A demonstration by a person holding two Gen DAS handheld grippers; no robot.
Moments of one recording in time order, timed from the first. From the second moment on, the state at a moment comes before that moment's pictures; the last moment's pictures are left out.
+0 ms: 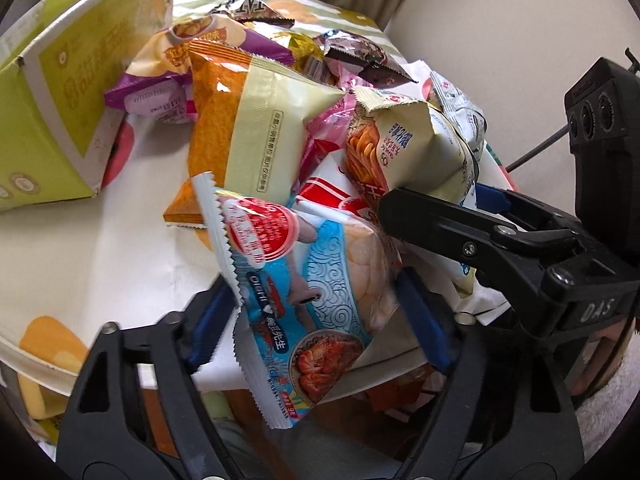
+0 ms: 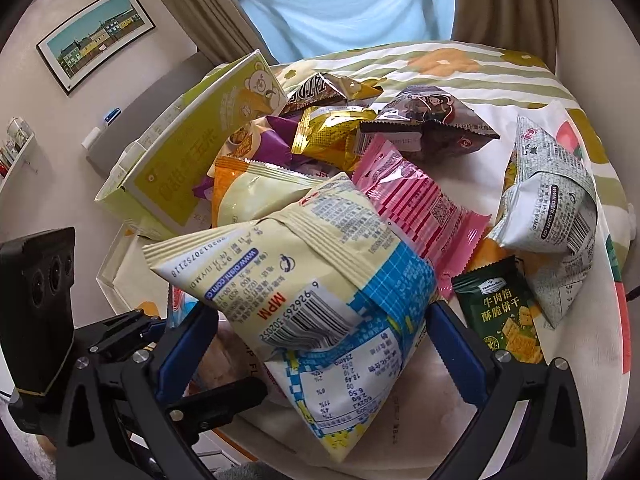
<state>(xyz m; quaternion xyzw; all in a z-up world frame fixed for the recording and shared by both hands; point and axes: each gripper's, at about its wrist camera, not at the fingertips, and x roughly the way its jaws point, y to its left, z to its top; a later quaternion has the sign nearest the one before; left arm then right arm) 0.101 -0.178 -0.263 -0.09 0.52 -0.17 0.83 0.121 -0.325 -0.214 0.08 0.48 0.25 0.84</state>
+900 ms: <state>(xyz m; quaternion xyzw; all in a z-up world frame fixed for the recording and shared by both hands) 0.077 -0.160 -0.214 -0.08 0.48 -0.17 0.86 0.101 -0.344 -0.168 0.10 0.42 0.21 0.88</state>
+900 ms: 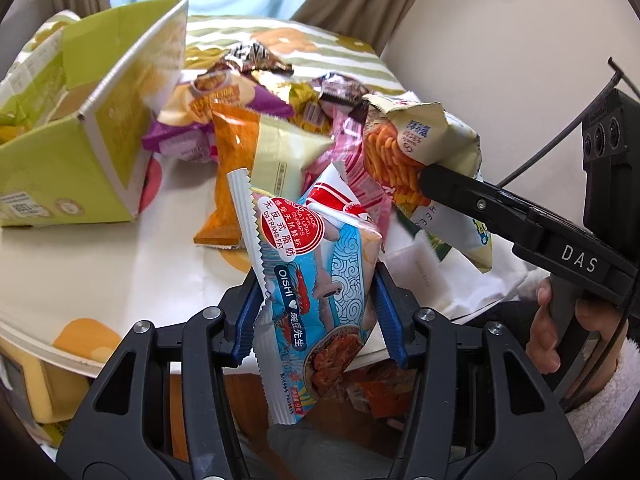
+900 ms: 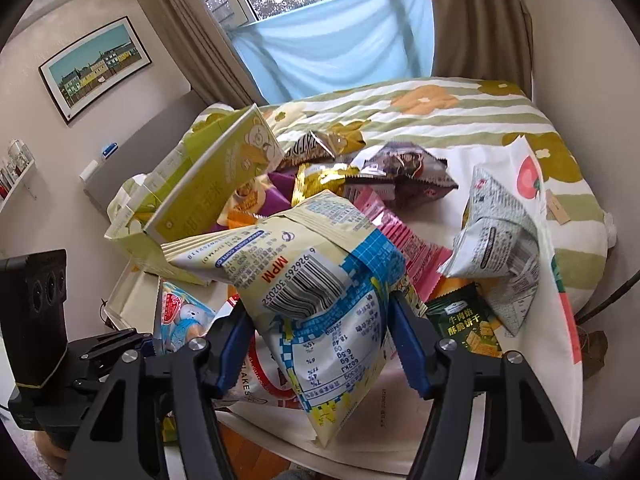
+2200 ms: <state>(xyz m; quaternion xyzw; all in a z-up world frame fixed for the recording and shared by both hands) 0.217 0.115 -0.113 -0.05 0.43 -0.05 0.90 0.184 -0.110 -0.072 0.07 0.38 0.25 0.89</state>
